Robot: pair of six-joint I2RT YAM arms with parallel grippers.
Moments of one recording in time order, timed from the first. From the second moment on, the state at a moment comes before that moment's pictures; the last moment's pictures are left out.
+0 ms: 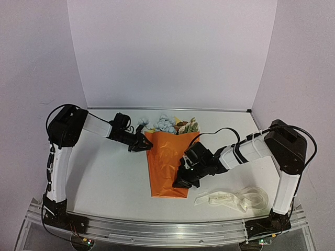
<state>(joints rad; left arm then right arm) -0.42 2.27 1.39 0.03 0.87 -0.70 0.90 1.91 0.97 -0.04 -0.38 1.02</state>
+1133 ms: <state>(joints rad) -0.34 1.86 1.29 -0.10 0.80 -0.61 0.87 1.73 1.03 -0.20 -0.42 1.04</state>
